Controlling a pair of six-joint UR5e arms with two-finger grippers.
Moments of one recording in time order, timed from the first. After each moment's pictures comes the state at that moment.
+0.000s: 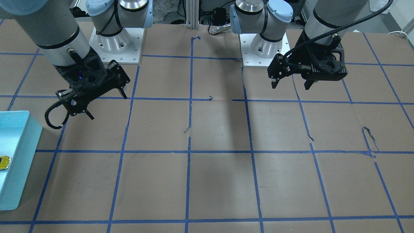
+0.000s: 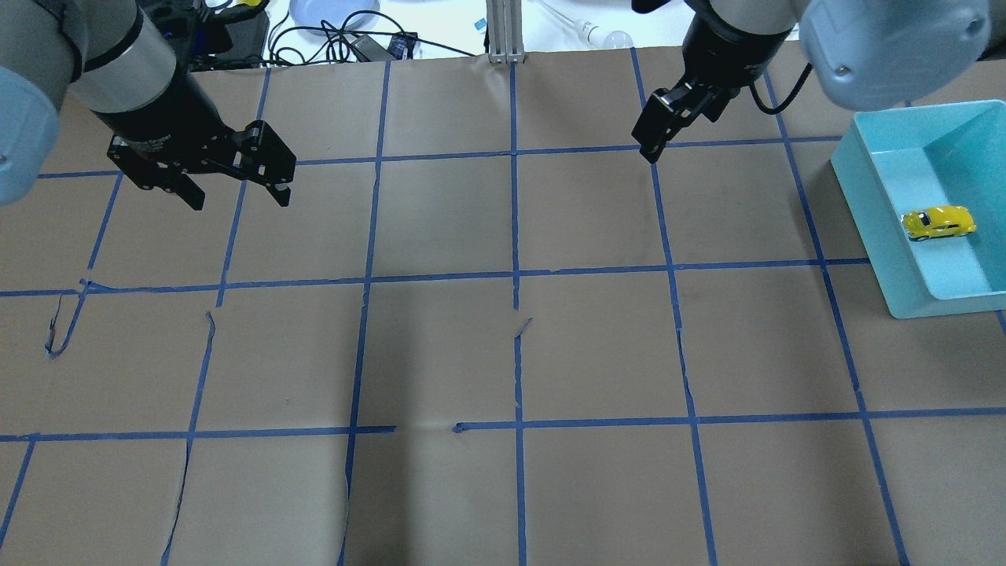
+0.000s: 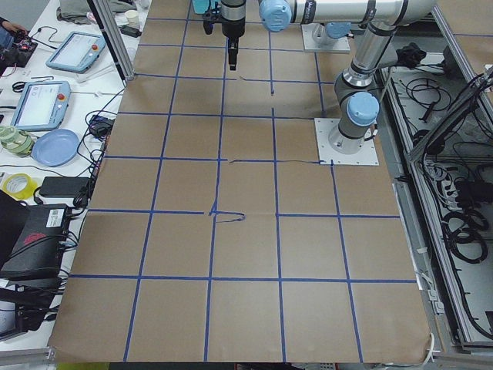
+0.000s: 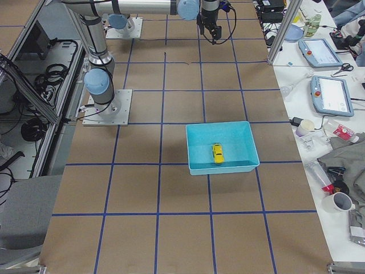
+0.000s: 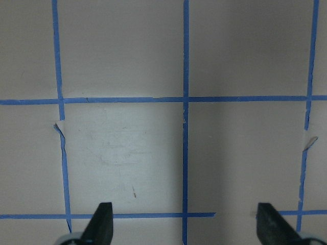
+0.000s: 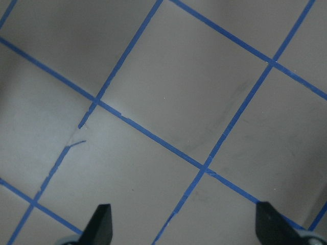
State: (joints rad) left arm -1.50 -1.54 -1.61 -1.55 1.56 0.07; right arm 1.65 -1.45 1.48 -1.72 -1.49 -0.45
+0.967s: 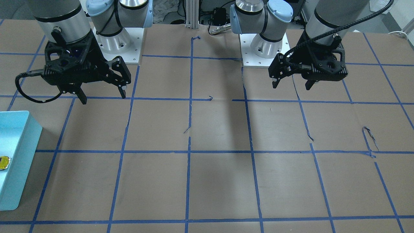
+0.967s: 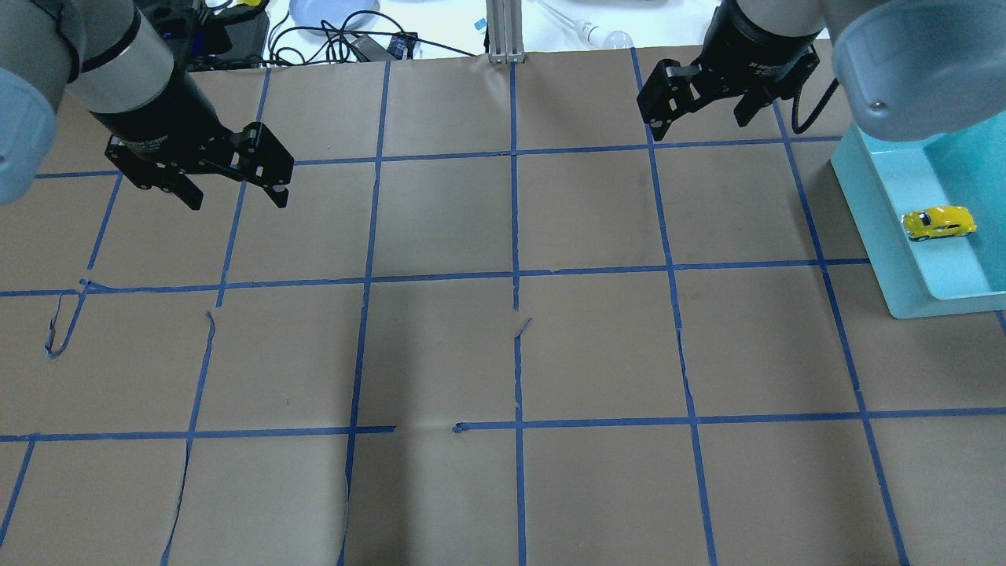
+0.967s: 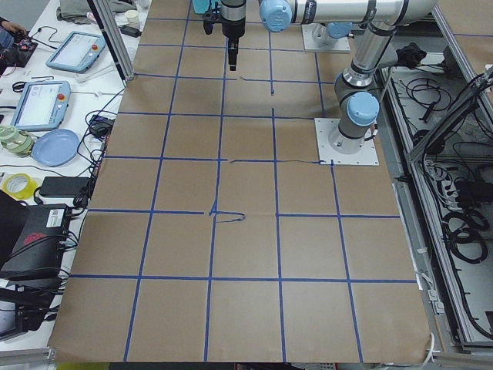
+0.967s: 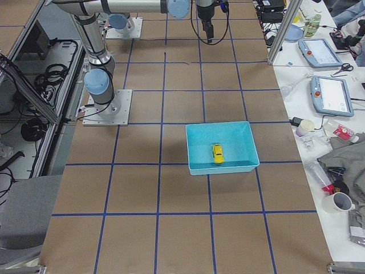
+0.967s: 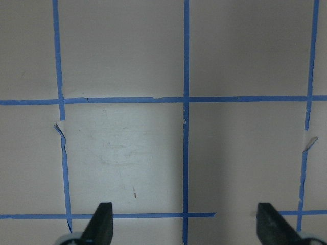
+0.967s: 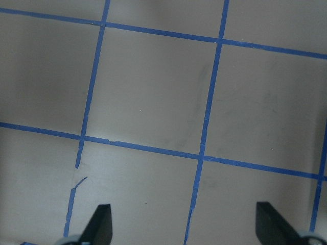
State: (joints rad) left arm -1.50 -1.54 -1.62 -1.55 1.56 0.10; right arm 1.61 -1.53 1.54 -1.76 -1.51 -0.10
